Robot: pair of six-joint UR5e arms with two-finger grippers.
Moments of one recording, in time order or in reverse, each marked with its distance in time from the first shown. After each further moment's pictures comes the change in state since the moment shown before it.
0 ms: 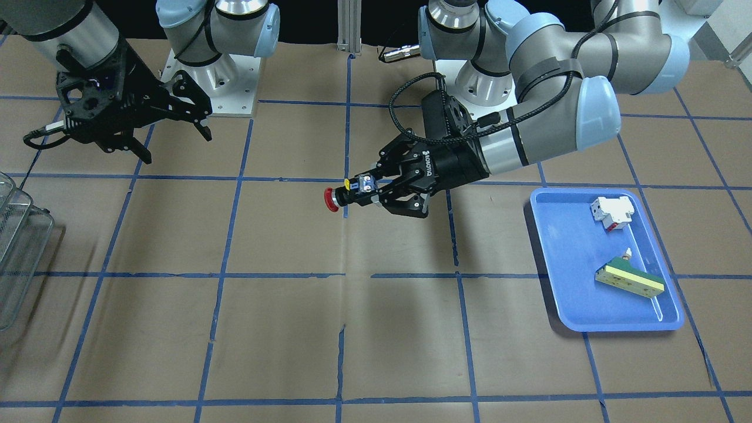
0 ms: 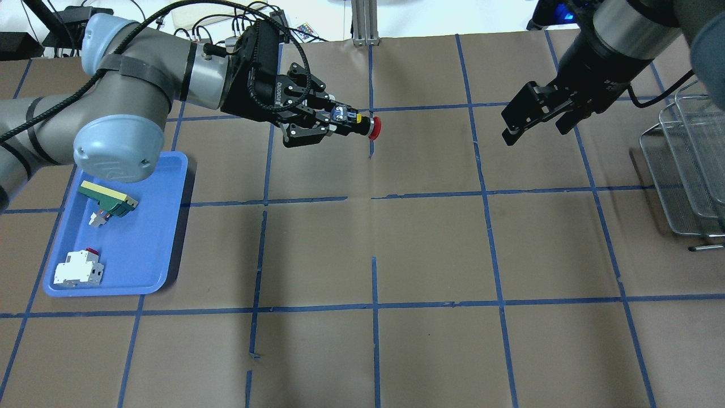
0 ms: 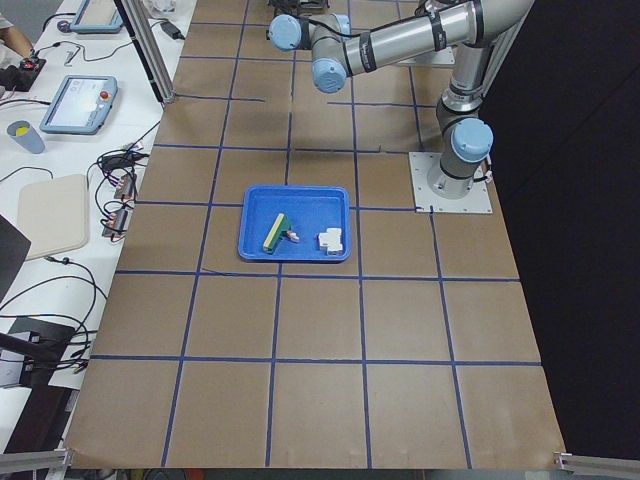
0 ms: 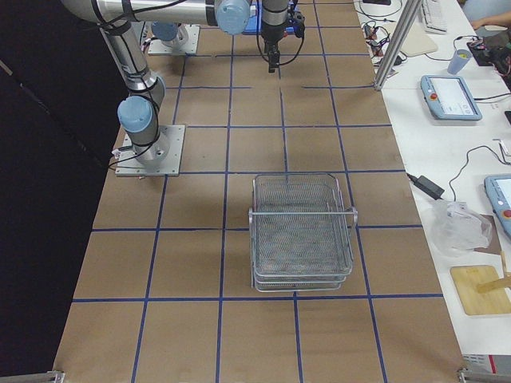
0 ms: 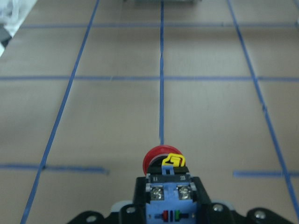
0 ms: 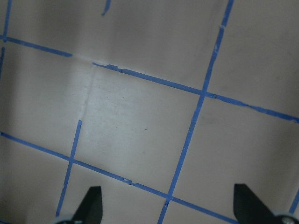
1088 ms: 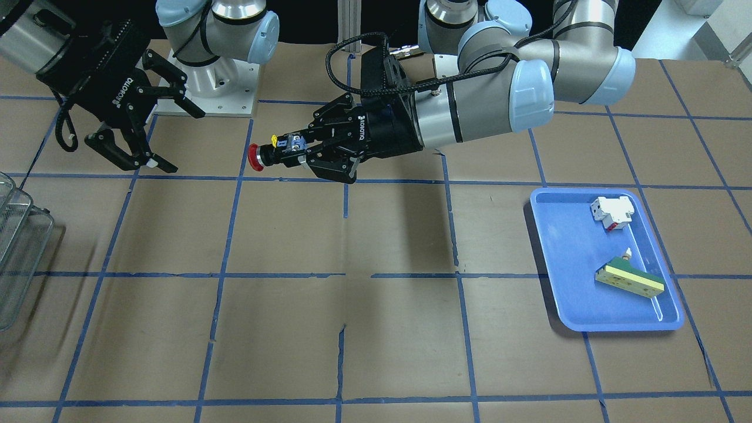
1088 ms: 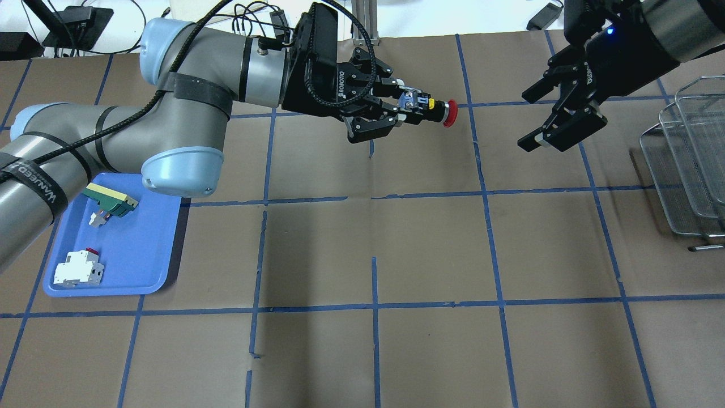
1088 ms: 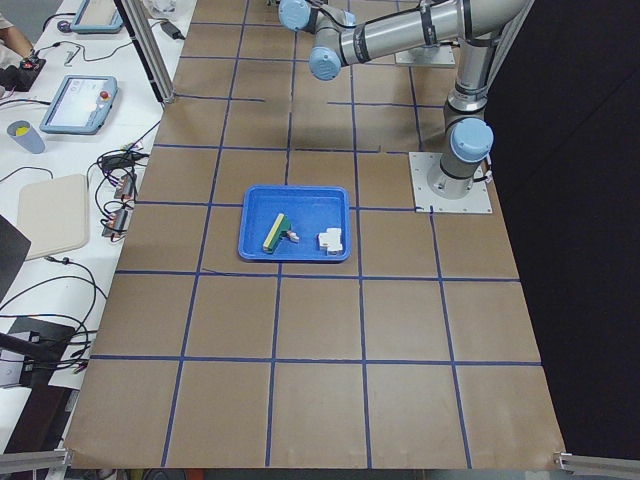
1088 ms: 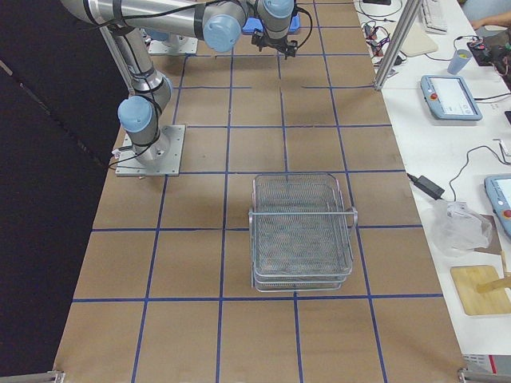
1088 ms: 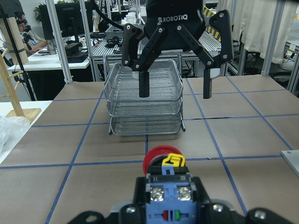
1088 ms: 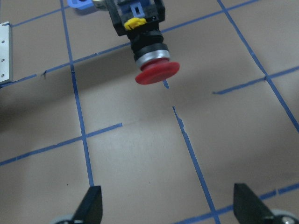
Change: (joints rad) left arm -0.131 -0.026 -0.008 0.288 -0.141 -0.224; right arm -0.126 -0.025 0.054 0.070 0.344 -1.055
